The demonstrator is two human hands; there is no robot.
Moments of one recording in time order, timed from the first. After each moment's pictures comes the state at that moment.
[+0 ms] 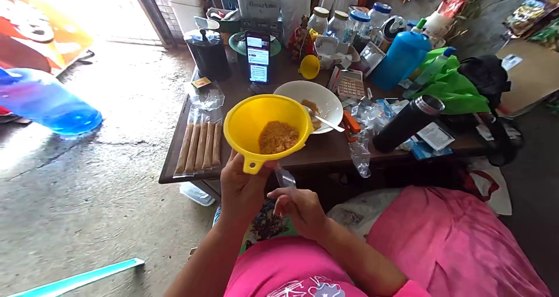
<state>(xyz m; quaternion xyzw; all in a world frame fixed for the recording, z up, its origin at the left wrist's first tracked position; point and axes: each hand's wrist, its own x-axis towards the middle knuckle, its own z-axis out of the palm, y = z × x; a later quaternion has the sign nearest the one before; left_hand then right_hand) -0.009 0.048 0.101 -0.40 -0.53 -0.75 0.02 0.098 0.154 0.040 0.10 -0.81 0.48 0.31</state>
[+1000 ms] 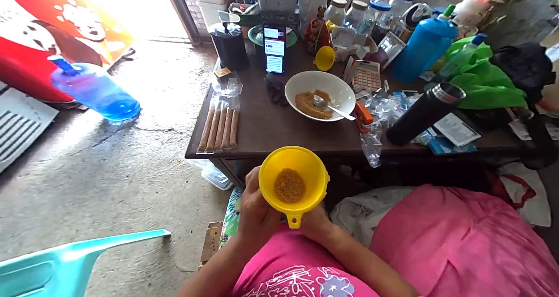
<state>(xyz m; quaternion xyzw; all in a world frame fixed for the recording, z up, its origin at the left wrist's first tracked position) 0.047 0.000 0.054 -0.45 -0.63 -0.62 0.12 0.141 0.127 0.005 -0.02 -0.88 0.43 0.19</state>
